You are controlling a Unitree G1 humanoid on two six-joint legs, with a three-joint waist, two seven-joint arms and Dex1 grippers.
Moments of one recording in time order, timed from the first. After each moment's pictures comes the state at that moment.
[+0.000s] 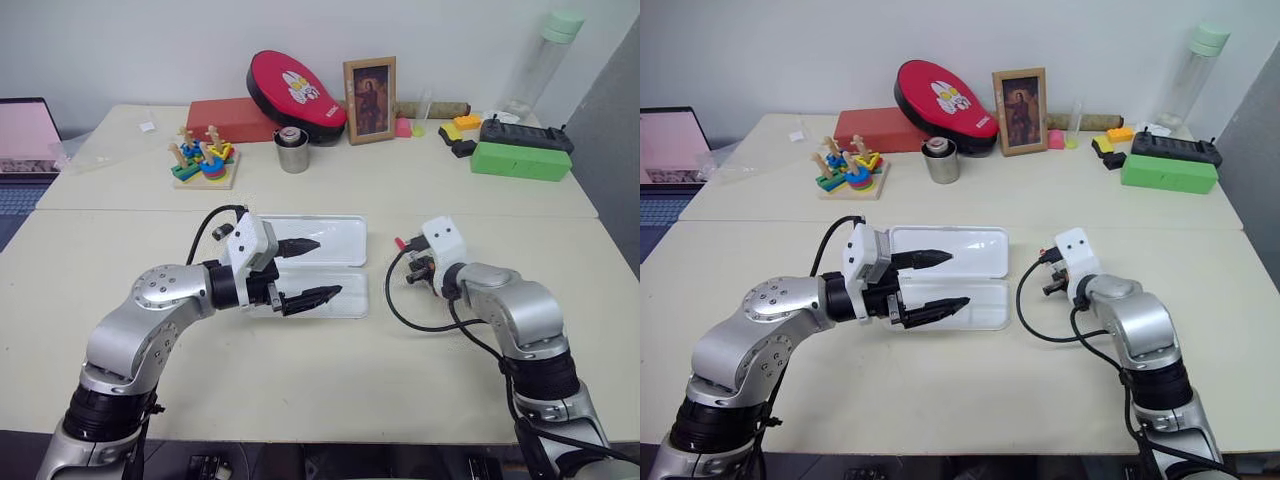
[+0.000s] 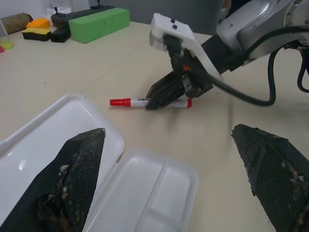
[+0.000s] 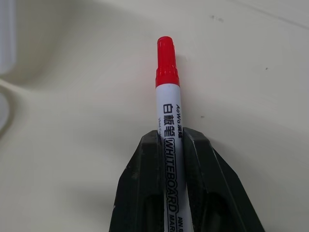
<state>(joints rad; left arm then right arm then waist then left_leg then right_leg) -0.32 0.66 0.00 -0.42 -0.57 0.60 -0.88 -0.55 -0.40 0.06 -0.30 0.18 1.23 0.36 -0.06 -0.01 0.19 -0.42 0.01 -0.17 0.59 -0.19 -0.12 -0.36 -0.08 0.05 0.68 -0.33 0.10</state>
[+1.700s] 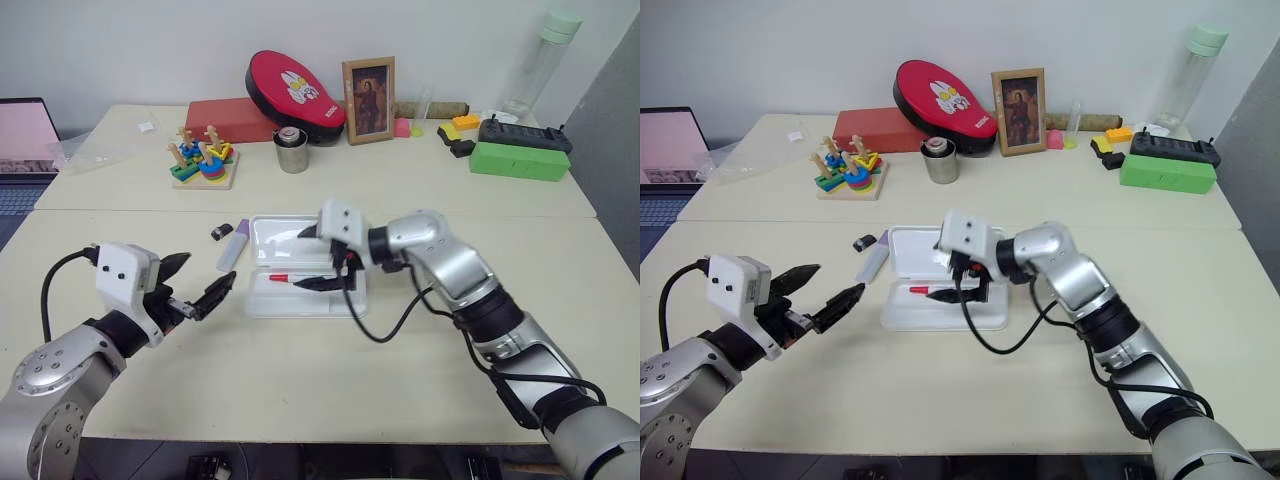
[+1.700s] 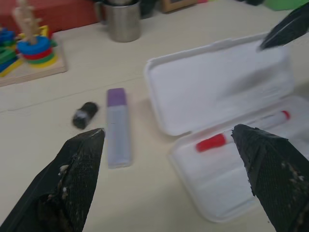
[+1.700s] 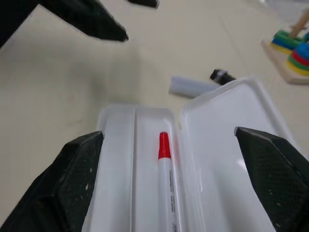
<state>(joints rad) 0.12 0.66 0.46 -0.57 -0.64 0.70 -0.44 -0.87 -0.31 0.36 0.05 0.17 0.50 1.05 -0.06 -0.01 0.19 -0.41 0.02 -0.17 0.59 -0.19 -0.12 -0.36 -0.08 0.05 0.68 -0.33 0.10</state>
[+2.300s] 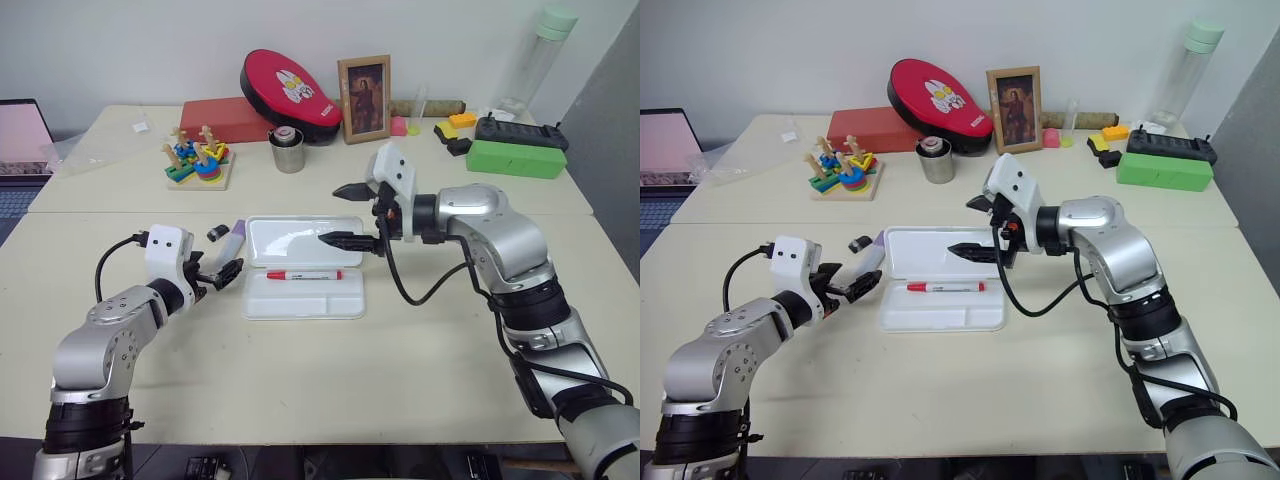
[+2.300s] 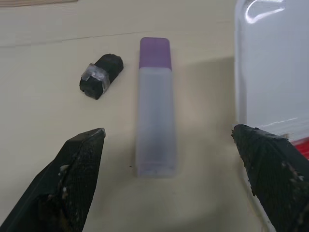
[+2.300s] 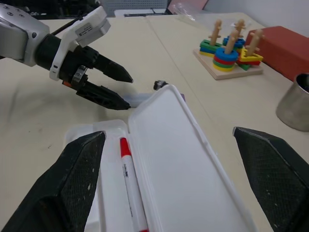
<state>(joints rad) -0.23 0.62 0.22 -0.12 -0.47 0.78 -0.38 -0.88 -0.41 0.22 -0.04 0.26 0.67 0.96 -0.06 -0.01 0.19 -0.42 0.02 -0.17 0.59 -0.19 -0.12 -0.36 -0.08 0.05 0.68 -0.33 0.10</state>
